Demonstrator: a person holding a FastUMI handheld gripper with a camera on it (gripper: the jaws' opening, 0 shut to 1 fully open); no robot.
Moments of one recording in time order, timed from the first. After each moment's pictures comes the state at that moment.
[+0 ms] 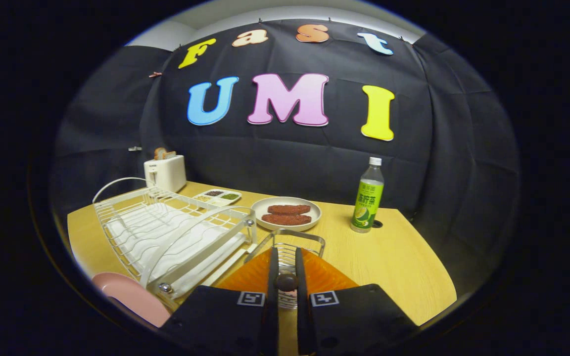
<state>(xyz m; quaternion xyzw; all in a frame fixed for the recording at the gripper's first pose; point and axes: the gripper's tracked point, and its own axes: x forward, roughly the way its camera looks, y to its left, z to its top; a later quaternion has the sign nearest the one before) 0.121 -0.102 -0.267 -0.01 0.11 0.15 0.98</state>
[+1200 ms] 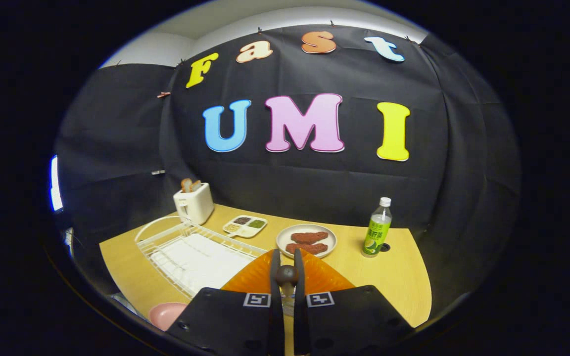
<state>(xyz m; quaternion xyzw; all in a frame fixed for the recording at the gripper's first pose) 0.080 -0.074 -0.117 0.03 0.12 0.23 0.96</state>
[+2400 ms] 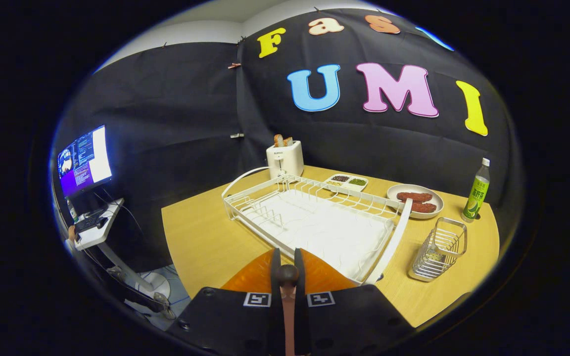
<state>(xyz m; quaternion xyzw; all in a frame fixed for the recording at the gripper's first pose) -0.053 0.096 -0.226 0.01 0.19 0.41 0.89</state>
